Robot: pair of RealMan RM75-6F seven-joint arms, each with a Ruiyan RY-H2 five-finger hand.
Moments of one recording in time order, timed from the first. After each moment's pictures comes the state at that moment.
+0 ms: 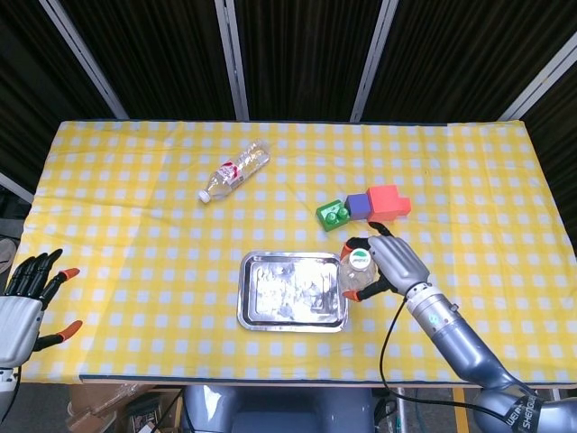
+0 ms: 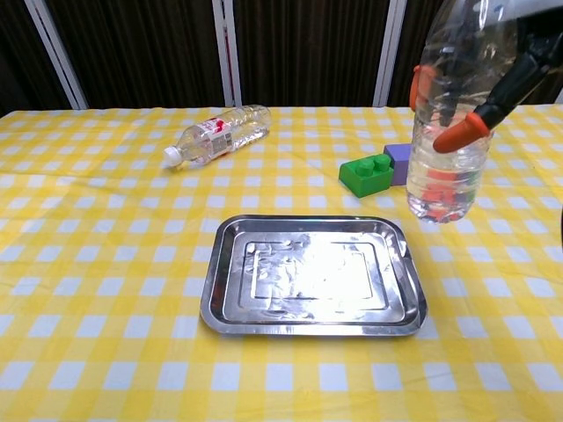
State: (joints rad) left arm -0.08 -1.12 0.01 -1.66 1.65 1.56 0.03; right arm 0.74 -0.98 0.25 -2.15 -0.81 0.89 -0.08
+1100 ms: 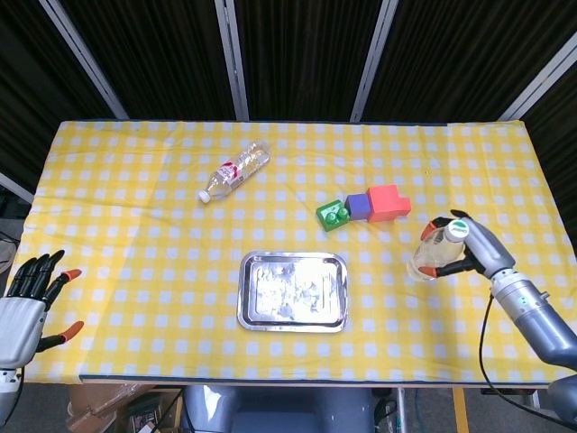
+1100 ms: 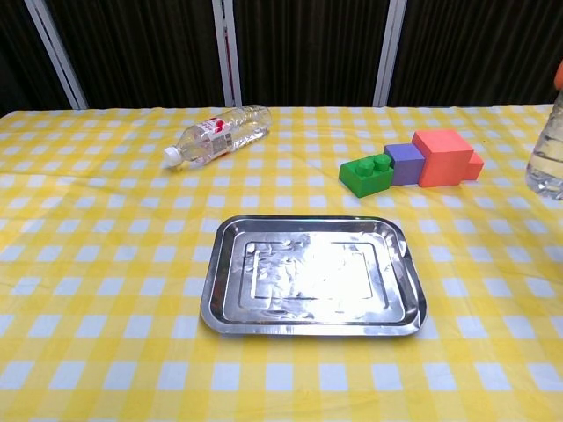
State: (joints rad) left arm -0.07 -1.12 0.01 -1.67 1.65 1.57 0.06; right arm 0.52 -0.85 0.27 -1.79 -1.27 0.73 0.61
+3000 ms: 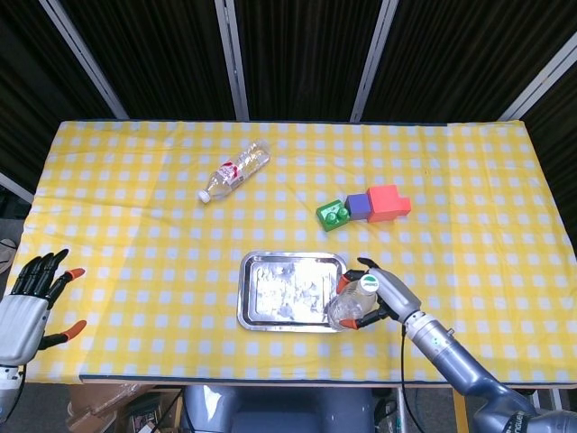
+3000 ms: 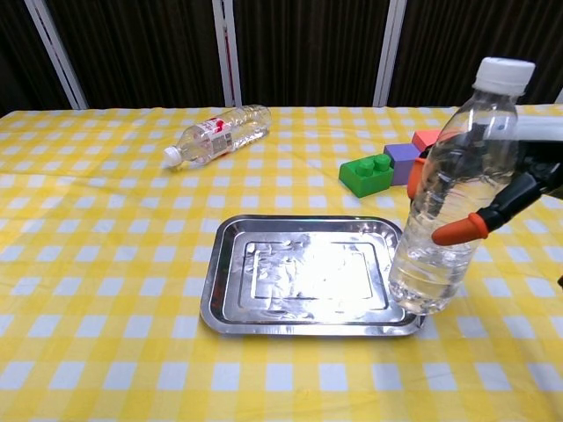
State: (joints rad) left arm -0.09 -1.12 0.01 -1.65 1.65 1.55 0.03; right arm 0.55 -1.20 0.15 -1.88 -1.32 0.84 0.42
